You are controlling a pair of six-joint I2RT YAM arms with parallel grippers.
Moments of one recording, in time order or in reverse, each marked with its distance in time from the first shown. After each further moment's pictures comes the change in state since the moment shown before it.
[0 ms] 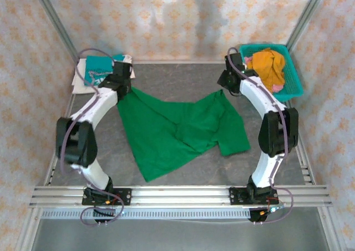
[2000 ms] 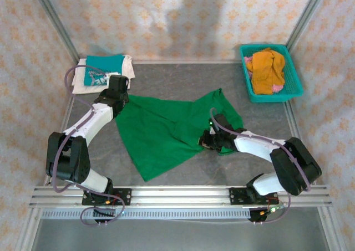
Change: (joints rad) left arm -0.001 -0.240 -0.280 0.129 0.001 -0.188; right arm 0.348 -0.426 -0.952 0.450 -0.425 0.205
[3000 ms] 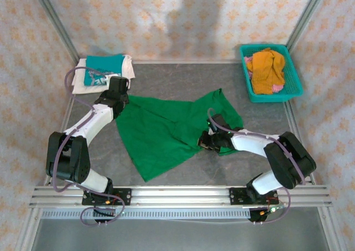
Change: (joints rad) left arm 0.000 0.000 -0.020 0.007 0.001 -0.030; right arm 0.004 0.071 0.014 0.021 -0.002 0.008
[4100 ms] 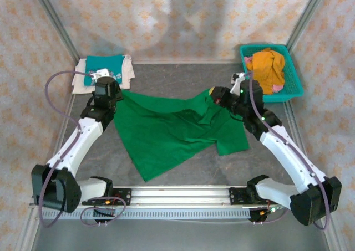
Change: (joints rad) left arm 0.000 -0.310 -0.063 0.066 0.055 0.011; right arm -0.193 -0.388 0.413 -0.086 0.055 -0.077
